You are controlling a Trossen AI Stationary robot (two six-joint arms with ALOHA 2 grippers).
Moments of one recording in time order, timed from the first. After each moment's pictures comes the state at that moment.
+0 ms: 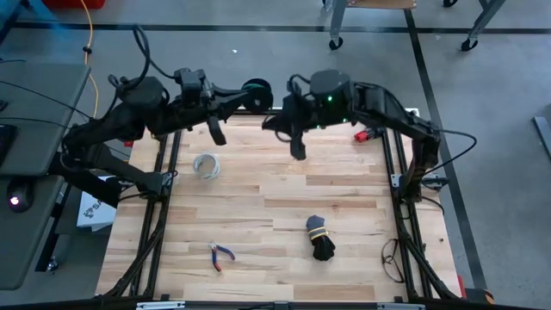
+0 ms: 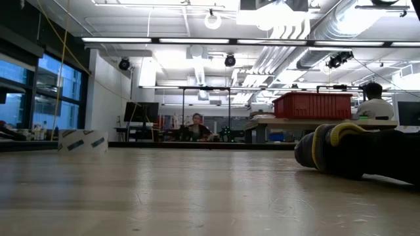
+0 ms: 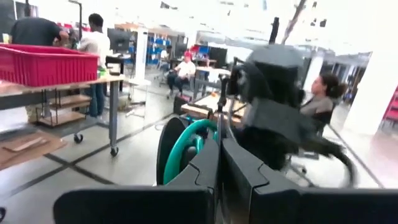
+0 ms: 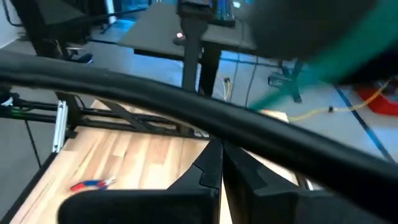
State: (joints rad) left arm -0.02 1.30 1.77 -0.37 -0.39 -0.13; right arm -0.10 1.83 2.34 -0.88 -0.11 -0.18
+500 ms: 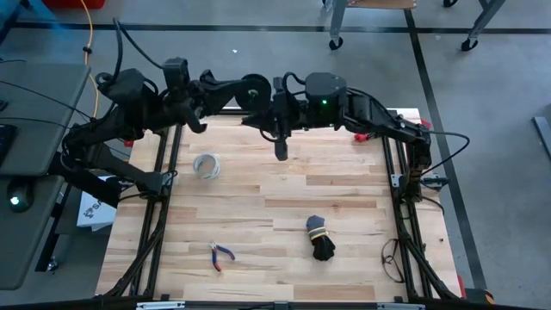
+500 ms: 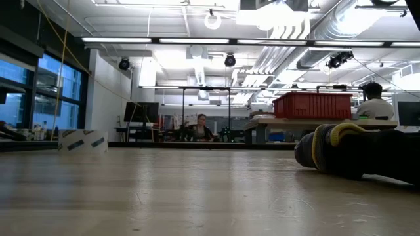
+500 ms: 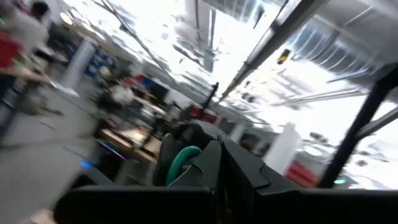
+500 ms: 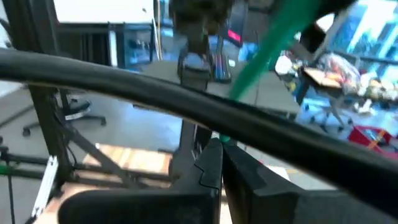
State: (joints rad) left arm -0.01 1.30 1.77 -0.11 -0.23 -0.46; right arm -0.07 1.89 2.34 -0.59 -0.10 -0.17
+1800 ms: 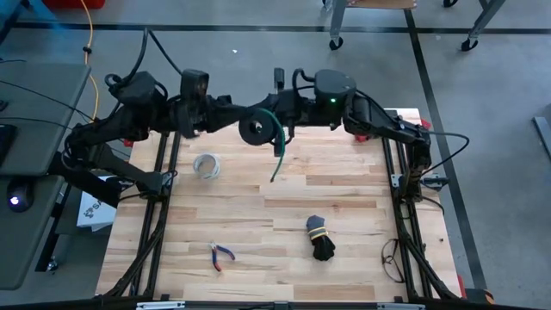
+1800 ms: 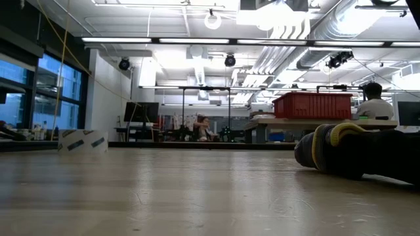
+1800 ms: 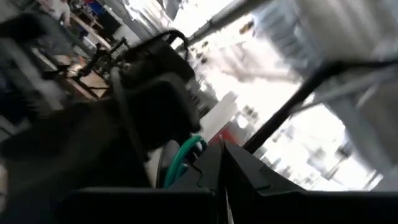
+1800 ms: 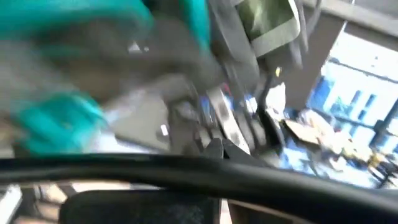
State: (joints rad) left arm -0.02 1.33 1.77 -0.16 0.03 -0.83; right arm -0.06 1.89 2.34 -0.39 -0.09 -0.30
